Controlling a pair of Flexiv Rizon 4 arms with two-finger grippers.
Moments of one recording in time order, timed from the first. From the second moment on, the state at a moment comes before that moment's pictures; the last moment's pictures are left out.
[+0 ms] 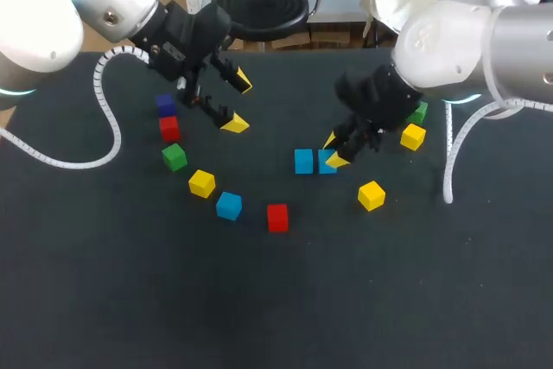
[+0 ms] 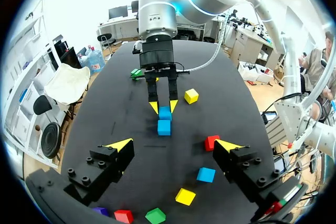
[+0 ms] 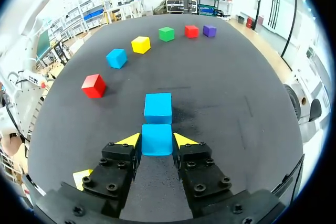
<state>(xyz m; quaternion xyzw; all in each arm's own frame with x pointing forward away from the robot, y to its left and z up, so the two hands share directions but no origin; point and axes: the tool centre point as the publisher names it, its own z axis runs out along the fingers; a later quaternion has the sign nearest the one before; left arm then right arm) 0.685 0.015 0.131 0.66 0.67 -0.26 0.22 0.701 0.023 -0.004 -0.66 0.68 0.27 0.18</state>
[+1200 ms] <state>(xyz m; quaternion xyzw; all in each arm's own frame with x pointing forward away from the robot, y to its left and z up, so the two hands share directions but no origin) 0.685 0.015 0.131 0.66 0.67 -0.26 0.22 0.700 0.021 -0.003 -0.66 0.68 0.26 0.19</state>
